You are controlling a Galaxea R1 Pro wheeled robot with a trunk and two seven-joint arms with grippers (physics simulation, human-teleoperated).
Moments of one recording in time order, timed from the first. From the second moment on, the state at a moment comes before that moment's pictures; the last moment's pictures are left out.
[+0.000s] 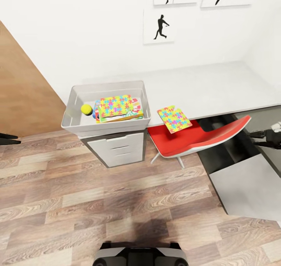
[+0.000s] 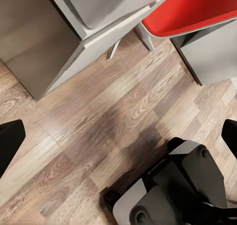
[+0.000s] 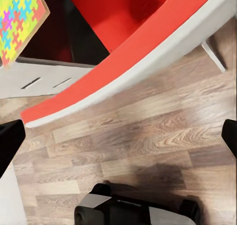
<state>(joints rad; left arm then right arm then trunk) -1.18 0.98 -0.21 -0.81 0.11 0.65 -1.57 -1.26 -0.93 0.57 -0.64 -0.84 0.97 0.91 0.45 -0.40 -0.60</state>
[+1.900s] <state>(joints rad) -0.84 0.56 -0.29 -0.04 -0.08 0.03 -0.86 -0.84 -0.53 0.92 -0.34 -0.83 0.55 0.64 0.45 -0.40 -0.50</state>
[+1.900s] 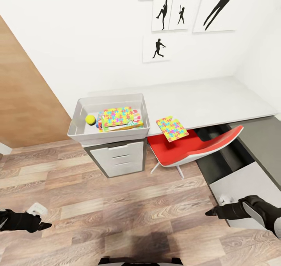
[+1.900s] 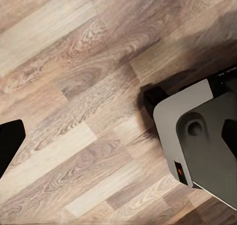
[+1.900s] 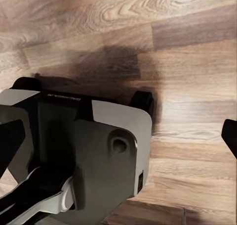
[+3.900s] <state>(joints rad) -0.64 0.19 -0.19 -0.05 0.16 0.02 -0.20 -0.58 -0.11 0.91 -0.31 -0.86 0.04 0.10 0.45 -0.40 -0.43</state>
